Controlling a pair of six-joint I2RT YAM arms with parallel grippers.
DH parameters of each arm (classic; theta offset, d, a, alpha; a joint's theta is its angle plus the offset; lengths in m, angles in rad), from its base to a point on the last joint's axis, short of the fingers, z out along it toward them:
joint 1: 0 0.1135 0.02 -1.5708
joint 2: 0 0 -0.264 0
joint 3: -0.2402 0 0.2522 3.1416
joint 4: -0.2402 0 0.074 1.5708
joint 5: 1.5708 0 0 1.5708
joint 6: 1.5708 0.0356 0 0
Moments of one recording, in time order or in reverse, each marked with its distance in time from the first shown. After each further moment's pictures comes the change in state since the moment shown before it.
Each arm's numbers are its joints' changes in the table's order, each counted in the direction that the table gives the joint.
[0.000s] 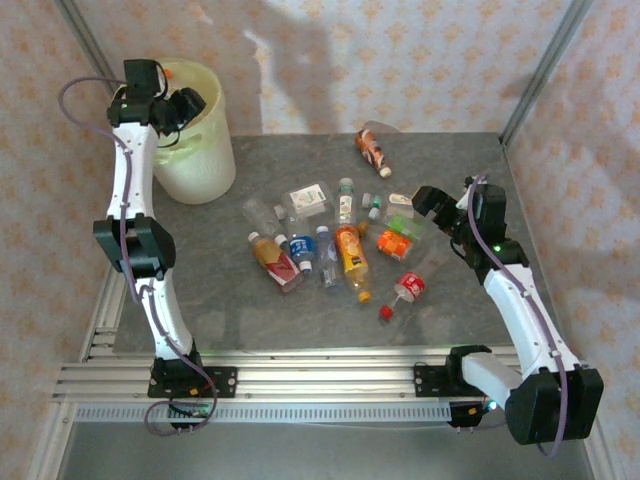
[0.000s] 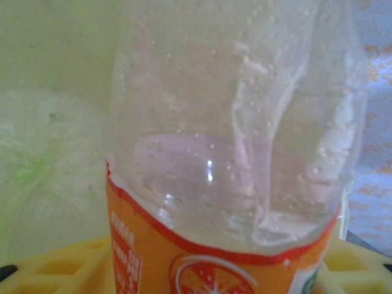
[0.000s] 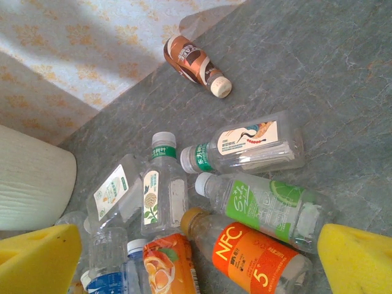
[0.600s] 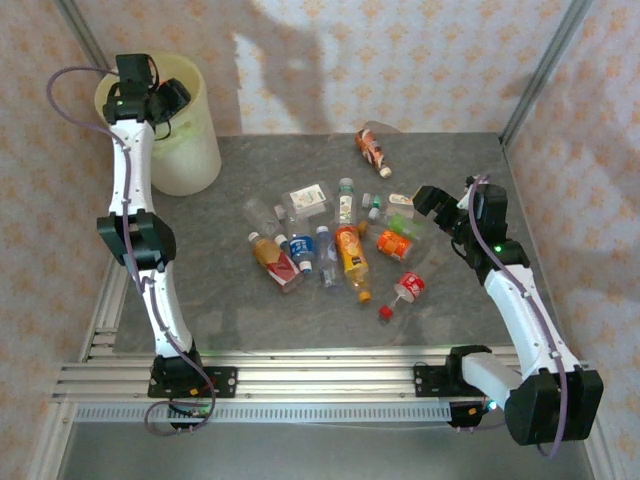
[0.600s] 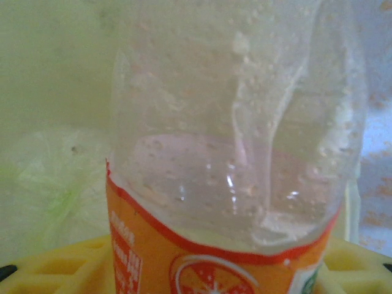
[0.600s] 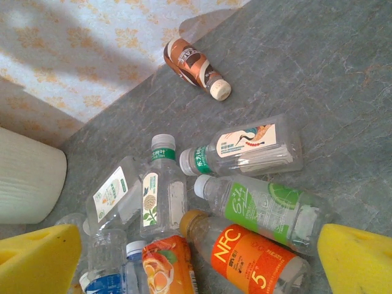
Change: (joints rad) left arm 0.034 0.079 -0.110 0.047 -0.150 0.058; right arm -0.006 -0.002 0.000 0.001 0.000 -0.003
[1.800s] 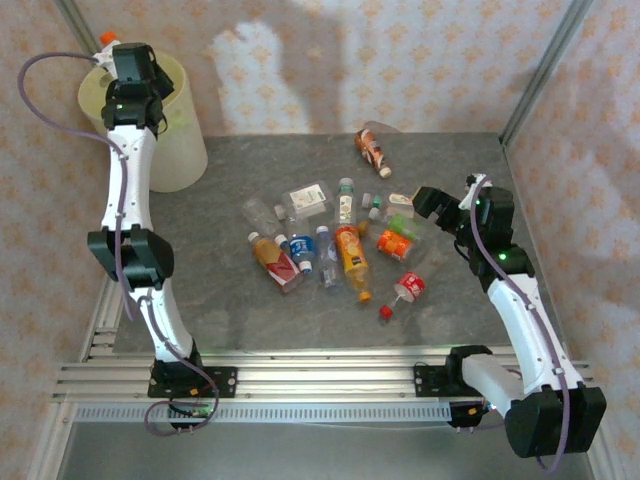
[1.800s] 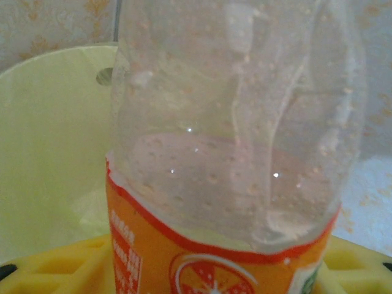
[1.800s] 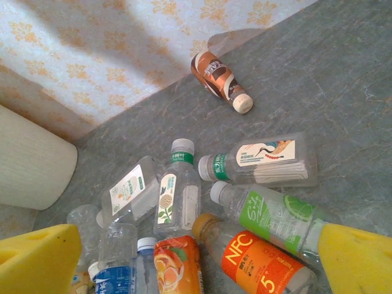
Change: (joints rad) left arm -0.047 -0.157 0.129 0.195 -0.420 0.021; right arm 0.000 -0.069 0.003 0.009 -0.037 -0.076
